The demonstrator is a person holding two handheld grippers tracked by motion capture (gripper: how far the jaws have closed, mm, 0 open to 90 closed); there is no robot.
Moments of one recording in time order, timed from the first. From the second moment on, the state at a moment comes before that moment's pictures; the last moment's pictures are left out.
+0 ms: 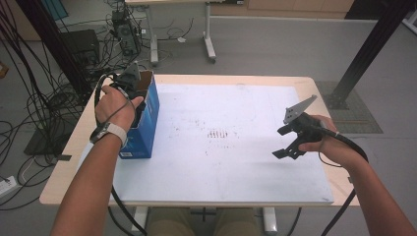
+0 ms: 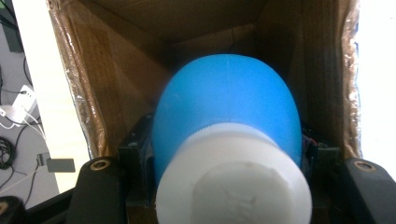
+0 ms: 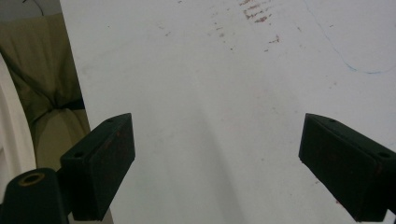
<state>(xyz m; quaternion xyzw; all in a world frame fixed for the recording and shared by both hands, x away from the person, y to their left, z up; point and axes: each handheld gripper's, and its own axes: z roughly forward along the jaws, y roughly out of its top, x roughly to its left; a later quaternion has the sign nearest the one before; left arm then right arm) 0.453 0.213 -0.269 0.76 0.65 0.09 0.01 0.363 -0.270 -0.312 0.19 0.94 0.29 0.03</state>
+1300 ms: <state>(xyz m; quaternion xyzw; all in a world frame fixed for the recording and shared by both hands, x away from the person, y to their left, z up) 0.452 0.215 -0.268 0.76 0.65 0.09 0.01 0.364 -0.266 -0.312 0.19 0.94 0.28 0.03</state>
